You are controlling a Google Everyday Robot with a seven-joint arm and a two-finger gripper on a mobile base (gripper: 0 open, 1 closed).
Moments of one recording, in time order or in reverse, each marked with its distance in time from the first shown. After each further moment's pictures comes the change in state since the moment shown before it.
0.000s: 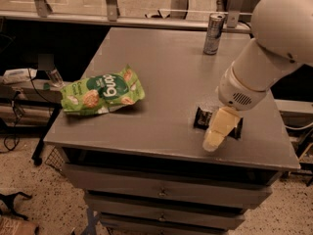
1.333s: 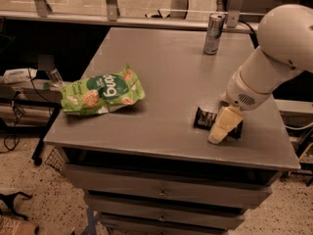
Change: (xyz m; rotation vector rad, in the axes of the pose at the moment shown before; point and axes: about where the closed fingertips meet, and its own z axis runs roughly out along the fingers) arm 0.027 -0.039 0.027 0.016 -0.008 0.074
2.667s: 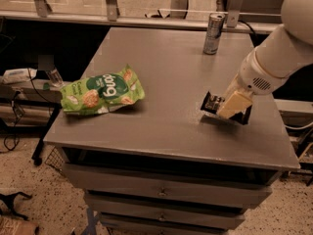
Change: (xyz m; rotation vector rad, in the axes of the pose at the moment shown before) arm -0.012 -0.015 -0.046 0.076 -0.063 -0.027
